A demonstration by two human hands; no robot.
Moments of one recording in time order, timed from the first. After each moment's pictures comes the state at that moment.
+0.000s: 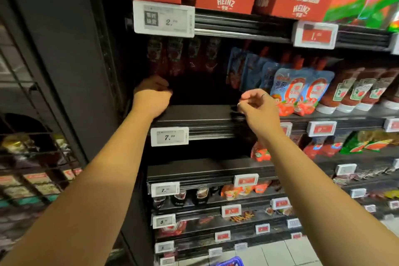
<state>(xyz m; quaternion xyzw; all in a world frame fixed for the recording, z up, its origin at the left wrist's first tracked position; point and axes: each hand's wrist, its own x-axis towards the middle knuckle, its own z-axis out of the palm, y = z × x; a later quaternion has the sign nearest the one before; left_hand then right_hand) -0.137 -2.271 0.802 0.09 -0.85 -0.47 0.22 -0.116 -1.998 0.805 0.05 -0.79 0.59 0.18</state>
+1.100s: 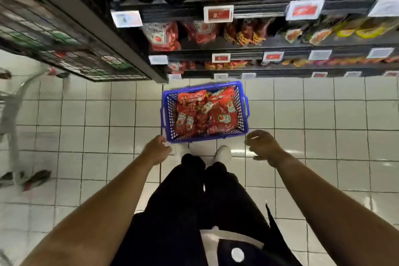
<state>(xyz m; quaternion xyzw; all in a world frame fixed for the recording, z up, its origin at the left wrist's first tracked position) 0.283 -2.040 0.332 0.39 -0.78 -0.30 -0.39 0.178 -1.715 0.341 -0.26 -0.74 0.42 -0.45</state>
